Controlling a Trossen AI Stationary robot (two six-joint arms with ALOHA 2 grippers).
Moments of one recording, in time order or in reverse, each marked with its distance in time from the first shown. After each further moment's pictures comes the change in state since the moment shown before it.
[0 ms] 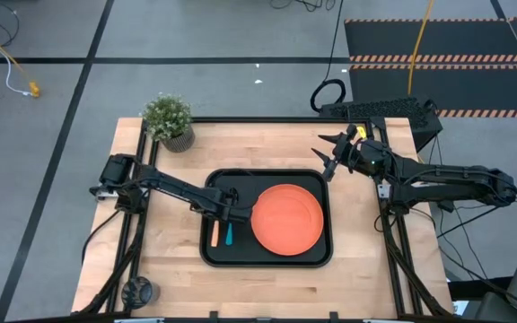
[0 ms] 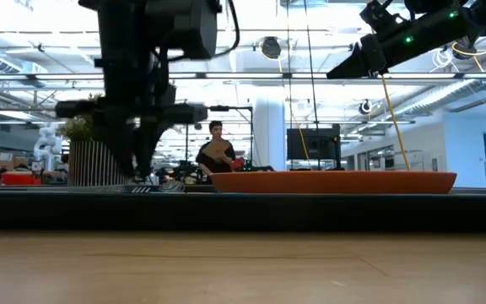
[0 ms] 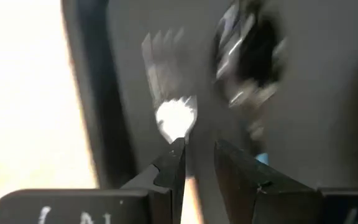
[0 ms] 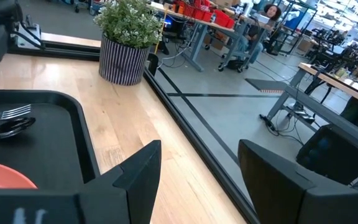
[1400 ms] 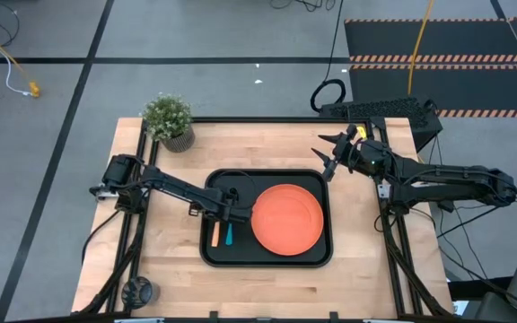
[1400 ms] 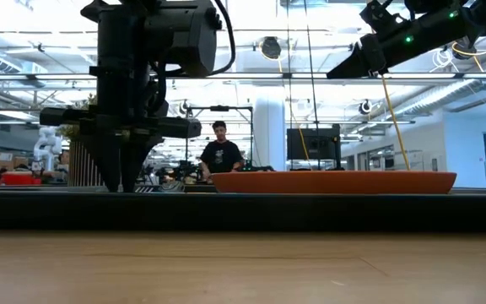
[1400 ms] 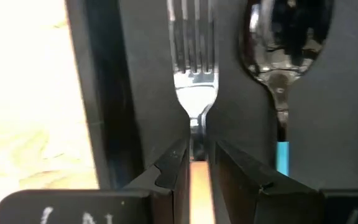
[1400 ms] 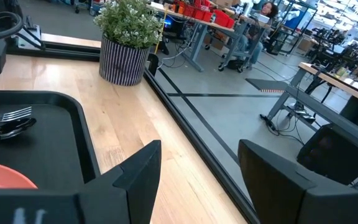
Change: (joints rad) left arm 0.008 0.026 -0.021 0.022 0.109 -0.061; right arm 0.000 0.000 0.000 0.000 0.000 0.004
